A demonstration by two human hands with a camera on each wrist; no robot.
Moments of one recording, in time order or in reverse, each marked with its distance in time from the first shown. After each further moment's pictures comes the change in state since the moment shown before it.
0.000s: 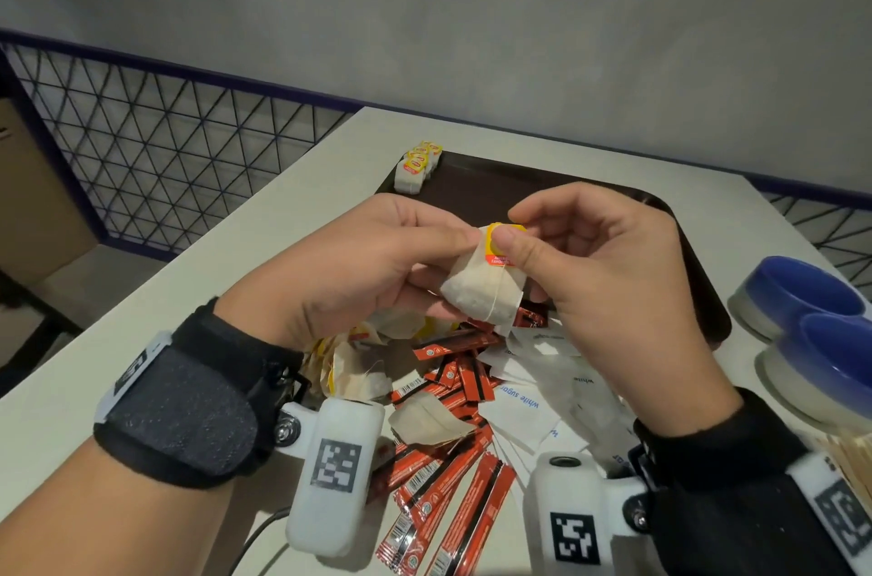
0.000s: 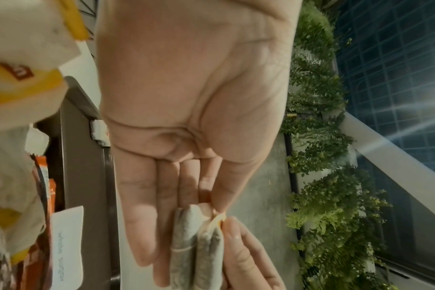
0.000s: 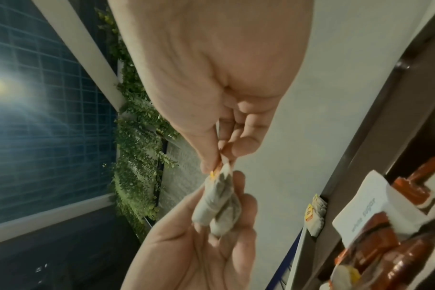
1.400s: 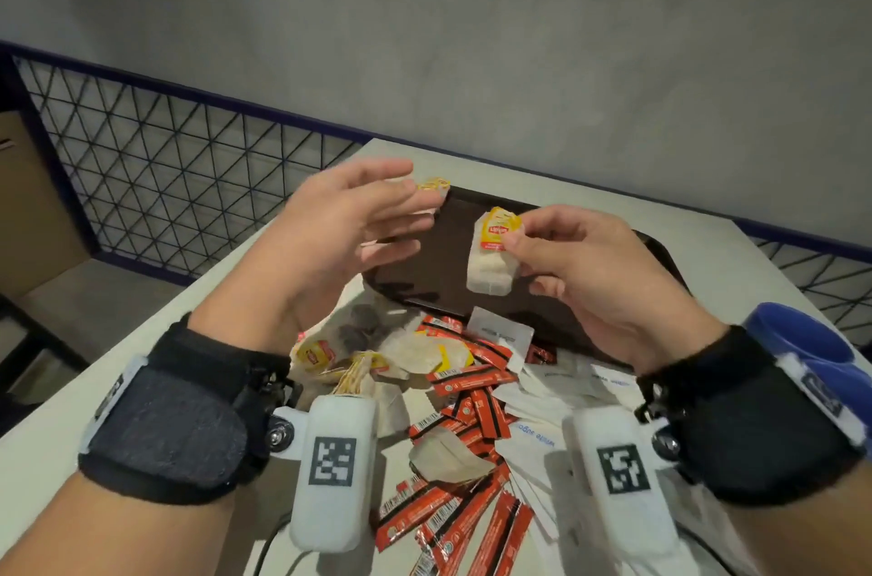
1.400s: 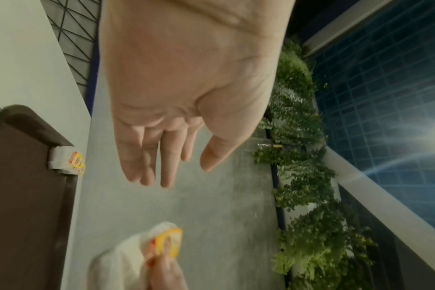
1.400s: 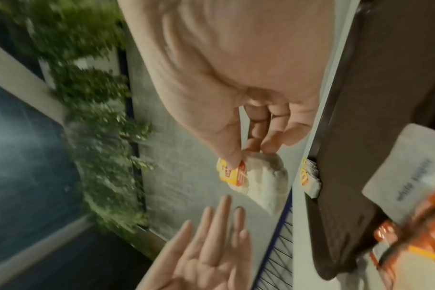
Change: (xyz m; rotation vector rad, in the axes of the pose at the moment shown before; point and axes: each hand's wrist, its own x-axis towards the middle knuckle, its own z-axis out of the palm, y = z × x) left_hand -0.008 0.025 -0.036 -0.178 0.455 0.153; right_hand 0.051 -0.007 0.007 0.035 -0.123 0.412
